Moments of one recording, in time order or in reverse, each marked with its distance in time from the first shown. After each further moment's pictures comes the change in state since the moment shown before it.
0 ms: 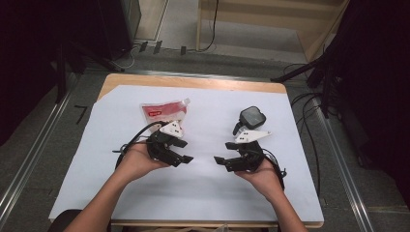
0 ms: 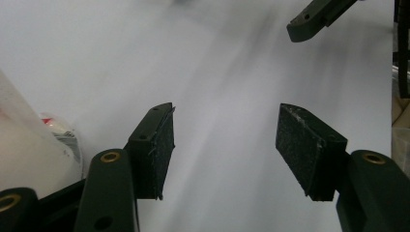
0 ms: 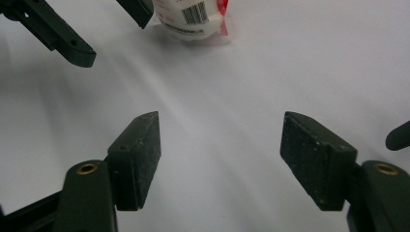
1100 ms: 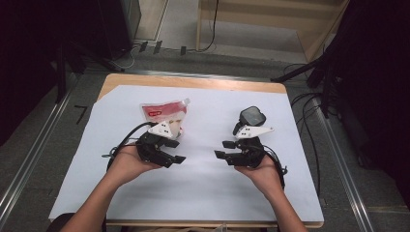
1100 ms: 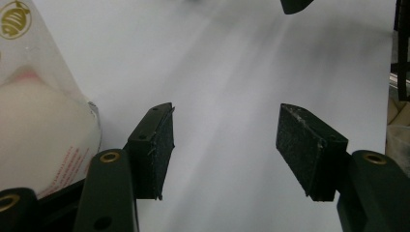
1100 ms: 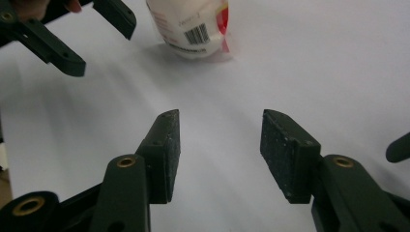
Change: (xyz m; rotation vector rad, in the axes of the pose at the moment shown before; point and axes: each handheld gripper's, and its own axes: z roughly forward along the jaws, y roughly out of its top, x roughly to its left) left arm 0.001 -0.013 -0.019 -0.018 0.019 -0.040; right arm -0.002 0.011 -0.004 -0.032 0.028 0.047
